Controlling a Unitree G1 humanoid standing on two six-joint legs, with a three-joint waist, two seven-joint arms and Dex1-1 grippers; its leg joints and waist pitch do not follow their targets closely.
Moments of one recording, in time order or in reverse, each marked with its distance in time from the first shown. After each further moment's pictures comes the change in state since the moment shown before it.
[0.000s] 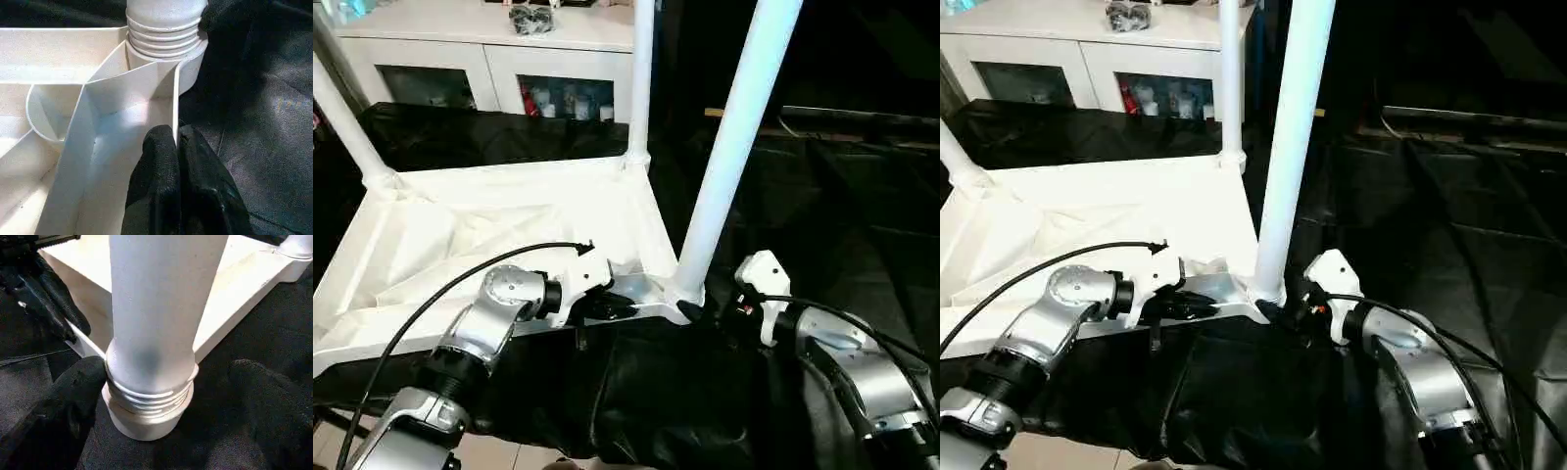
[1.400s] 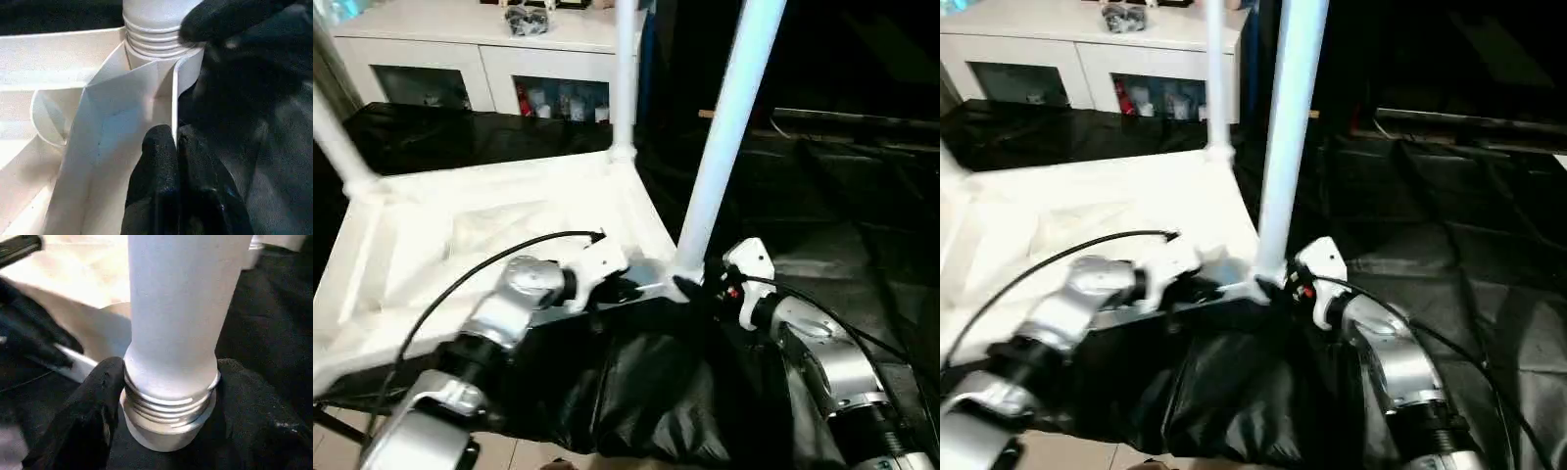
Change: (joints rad) left arm -0.081 -0.106 -0.022 0.085 0.066 0.039 0.208; right arm -0.075 0.162 -0.045 0.167 -0.046 -0.031 -0.182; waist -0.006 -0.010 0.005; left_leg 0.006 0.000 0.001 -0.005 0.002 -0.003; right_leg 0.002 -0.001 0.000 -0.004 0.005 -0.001
